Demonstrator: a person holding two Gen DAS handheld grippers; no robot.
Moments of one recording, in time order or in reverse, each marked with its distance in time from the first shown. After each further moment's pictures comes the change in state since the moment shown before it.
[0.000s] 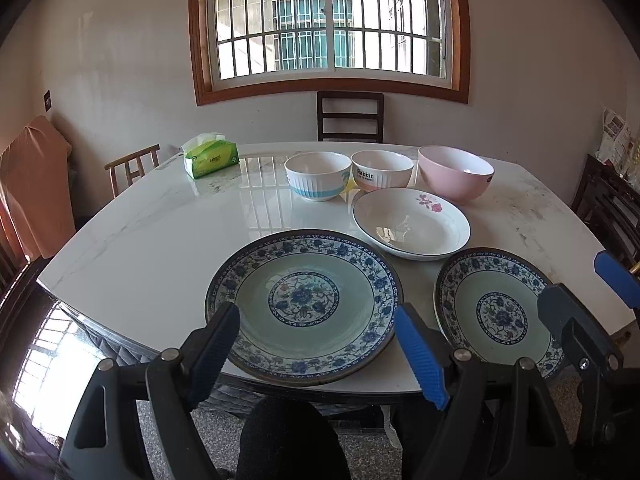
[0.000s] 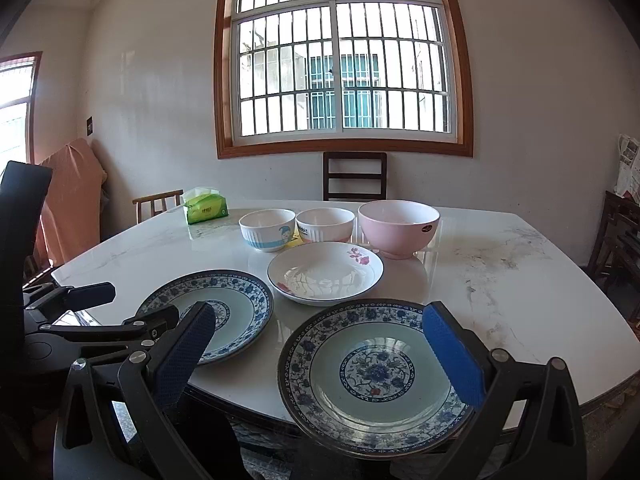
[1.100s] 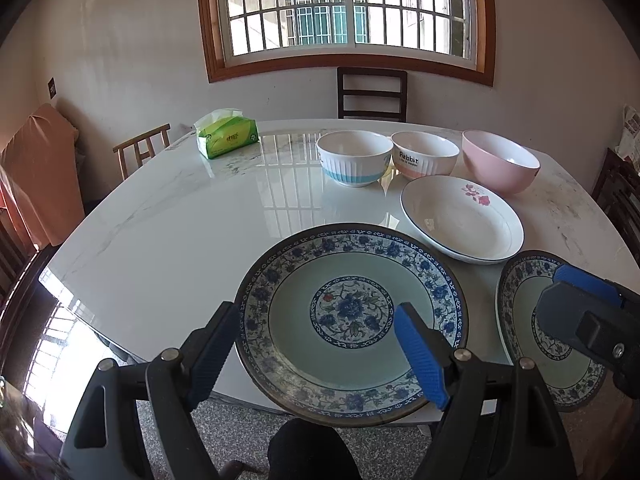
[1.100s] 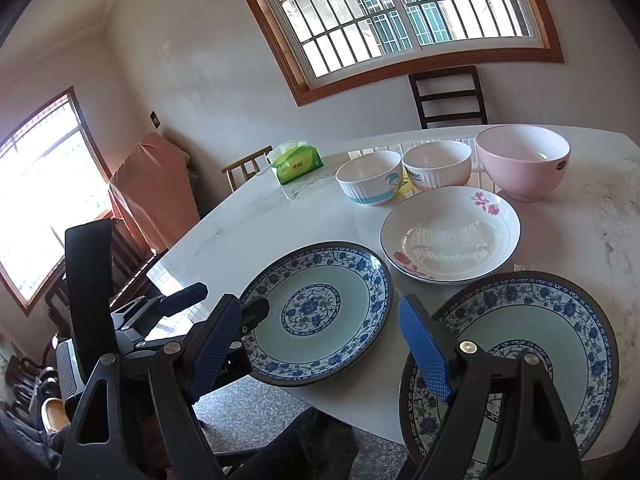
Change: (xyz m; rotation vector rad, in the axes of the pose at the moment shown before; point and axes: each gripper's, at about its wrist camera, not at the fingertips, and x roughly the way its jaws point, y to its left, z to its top) left arm 0.049 0.030 0.024 -0.007 0.104 0.058; right arm 0.084 0.017 0.025 0.172 0.285 0.432
